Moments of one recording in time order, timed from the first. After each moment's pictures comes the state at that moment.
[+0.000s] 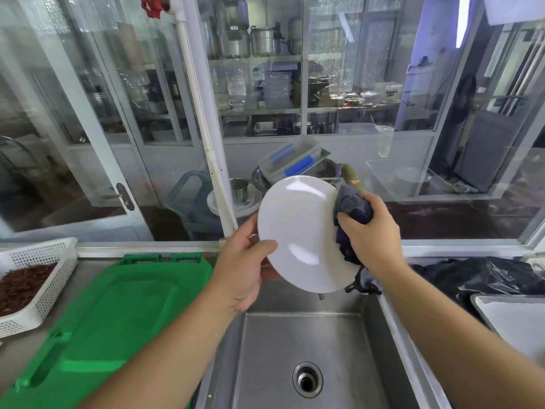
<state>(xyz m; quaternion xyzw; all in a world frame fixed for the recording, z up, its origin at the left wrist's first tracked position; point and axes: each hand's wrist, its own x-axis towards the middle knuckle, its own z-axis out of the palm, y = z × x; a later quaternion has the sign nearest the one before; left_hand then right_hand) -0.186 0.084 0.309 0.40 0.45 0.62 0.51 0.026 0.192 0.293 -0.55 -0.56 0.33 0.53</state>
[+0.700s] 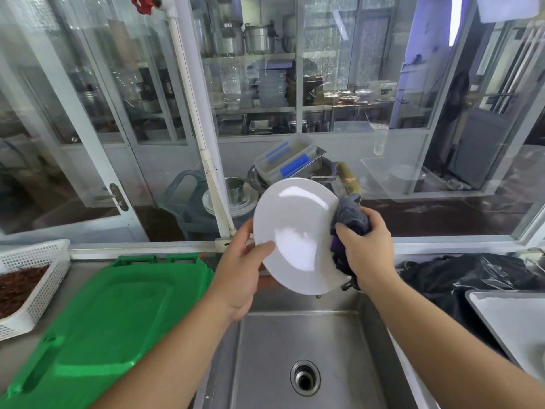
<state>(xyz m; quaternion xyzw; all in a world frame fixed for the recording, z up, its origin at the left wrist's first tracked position) -0.182 0.081 0.300 0.39 0.48 0.60 0.50 0.018 0.181 0.273 -0.55 -0.48 0.39 0.56</state>
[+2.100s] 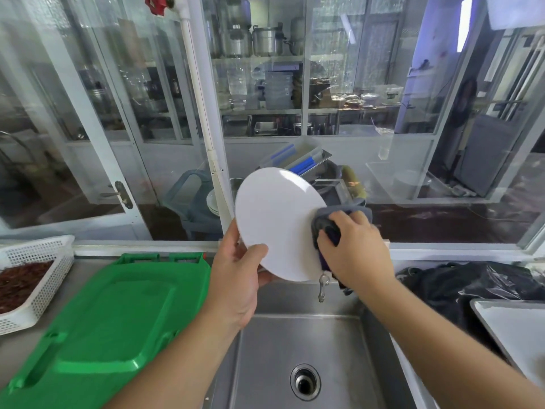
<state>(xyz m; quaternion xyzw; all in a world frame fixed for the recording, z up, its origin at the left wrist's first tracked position) -0.184 0.072 0.304 0.34 0.43 0.70 0.46 -0.001 0.164 0.298 -0.56 -0.76 0.04 0.33</state>
